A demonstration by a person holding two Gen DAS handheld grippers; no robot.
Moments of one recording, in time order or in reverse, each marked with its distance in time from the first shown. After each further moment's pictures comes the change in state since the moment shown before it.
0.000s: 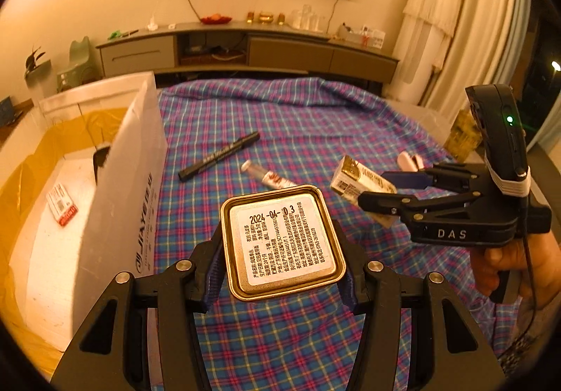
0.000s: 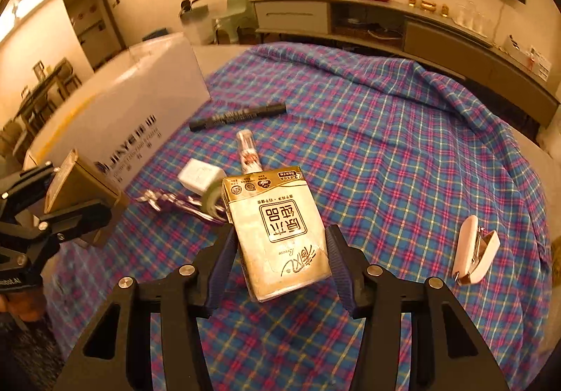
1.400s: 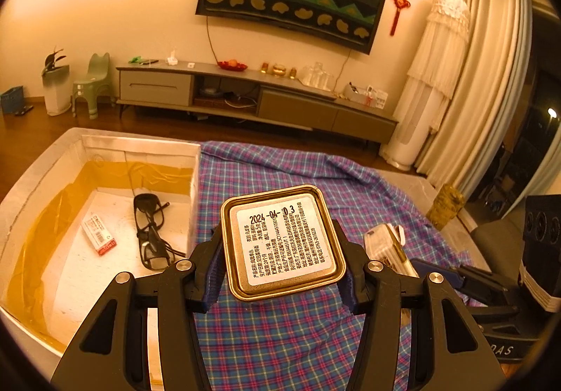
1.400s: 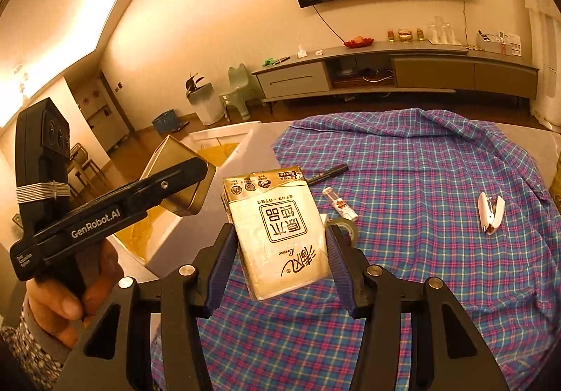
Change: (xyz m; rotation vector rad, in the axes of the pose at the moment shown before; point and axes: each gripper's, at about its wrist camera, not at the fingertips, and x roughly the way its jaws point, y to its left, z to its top) left arm -0.081 0.044 0.032 -0.122 -0.197 -0.030; right arm -0.100 0.093 -0.012 0.192 -0.262 0.077
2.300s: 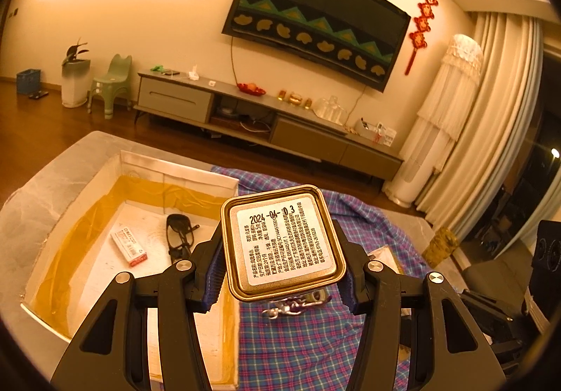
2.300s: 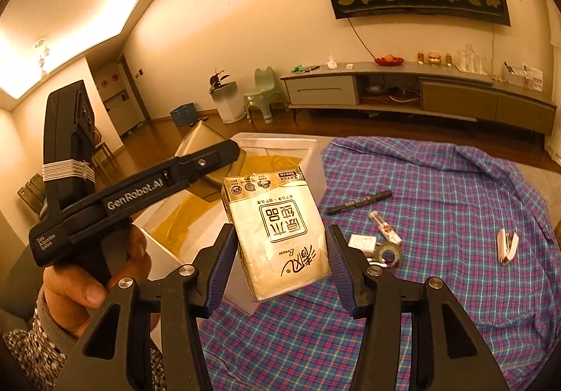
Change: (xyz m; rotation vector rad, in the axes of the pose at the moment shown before) left arm -0.047 0.049 0.022 -0.118 -0.105 0.011; right arm -0.013 0.089 0.023 -0.125 -0.022 0.038
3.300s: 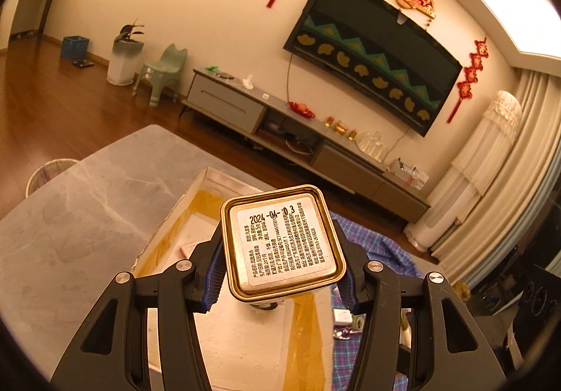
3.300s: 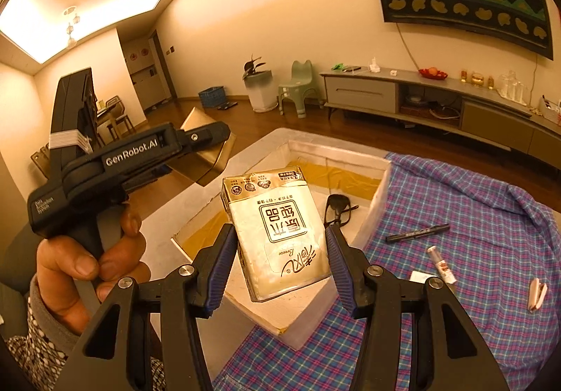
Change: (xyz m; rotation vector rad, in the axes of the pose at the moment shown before) left arm -0.030 0.119 0.028 -0.197 -0.047 0.108; right arm 0.070 0.077 0.024 -0.126 0.057 0.083
